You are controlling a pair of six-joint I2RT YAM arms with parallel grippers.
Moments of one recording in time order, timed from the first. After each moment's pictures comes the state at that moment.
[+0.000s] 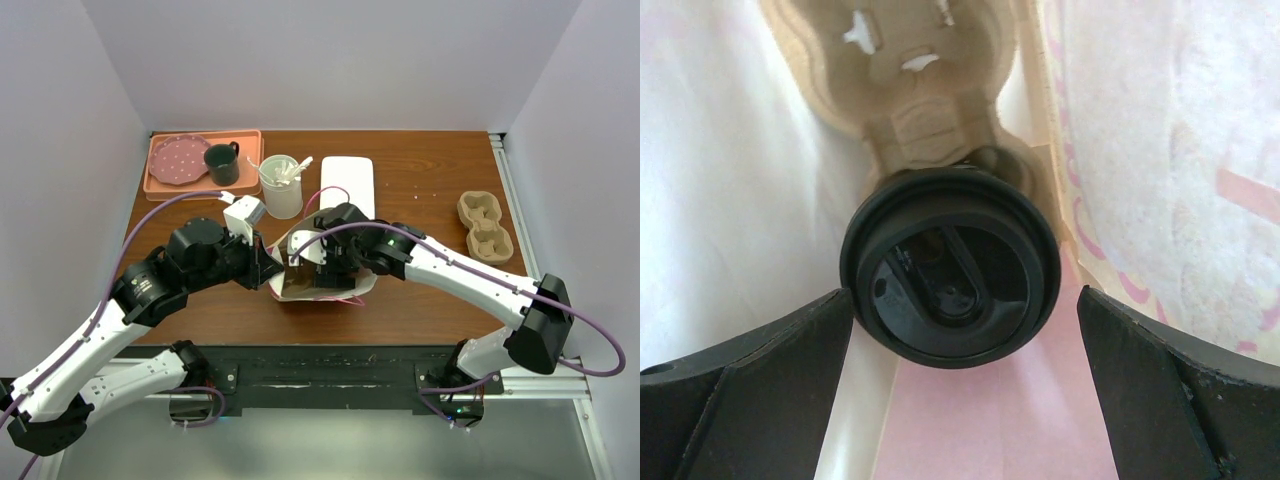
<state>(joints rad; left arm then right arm) -0.80 0.82 1.08 -0.74 0.09 -0.45 0.95 1.44 1.25 -0.68 0.04 -0.67</state>
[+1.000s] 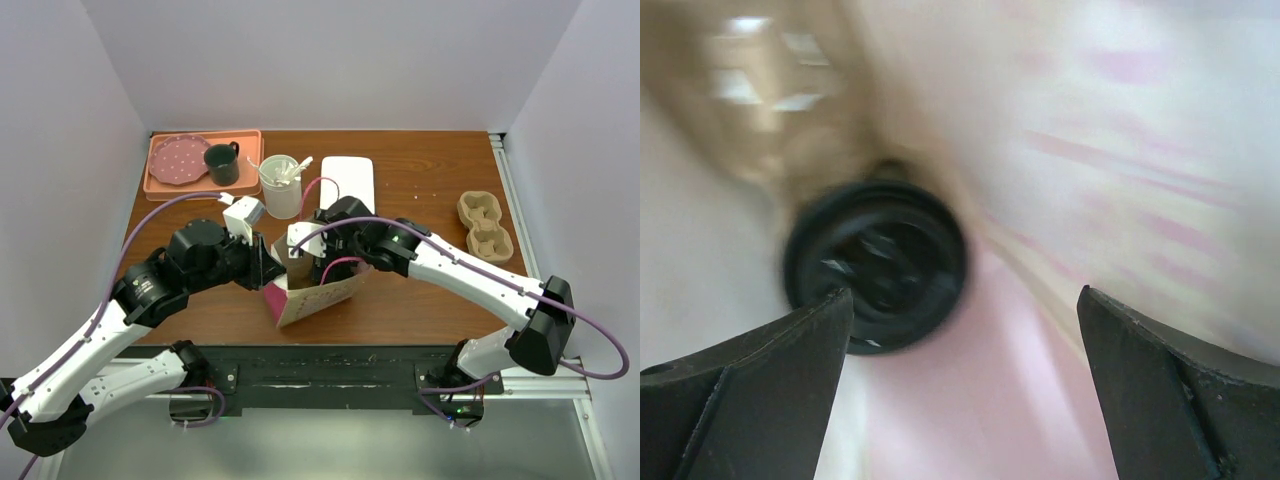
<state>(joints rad) -0.80 0.82 1.07 -0.73 0.09 -0.50 0.94 1.43 1.29 -0.69 0.04 -0.66</state>
